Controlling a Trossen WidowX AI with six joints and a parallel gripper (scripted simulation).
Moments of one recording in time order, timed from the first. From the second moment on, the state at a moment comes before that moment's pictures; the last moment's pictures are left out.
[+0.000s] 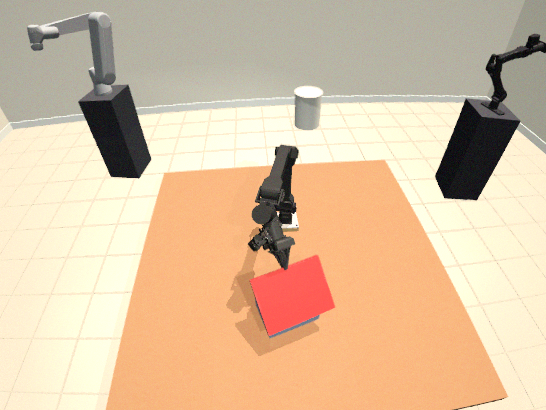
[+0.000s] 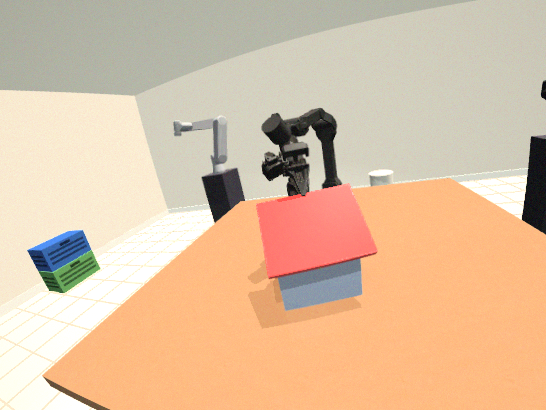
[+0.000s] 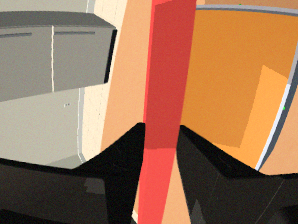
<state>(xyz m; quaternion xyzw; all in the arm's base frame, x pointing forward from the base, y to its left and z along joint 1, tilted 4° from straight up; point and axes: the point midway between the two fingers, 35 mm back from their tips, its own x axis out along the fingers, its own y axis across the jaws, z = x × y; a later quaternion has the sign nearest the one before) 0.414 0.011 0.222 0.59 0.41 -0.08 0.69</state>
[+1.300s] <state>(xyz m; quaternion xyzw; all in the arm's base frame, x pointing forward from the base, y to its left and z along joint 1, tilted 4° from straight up) 0.371 0.075 0.219 0.59 0.41 -0.09 0.69</state>
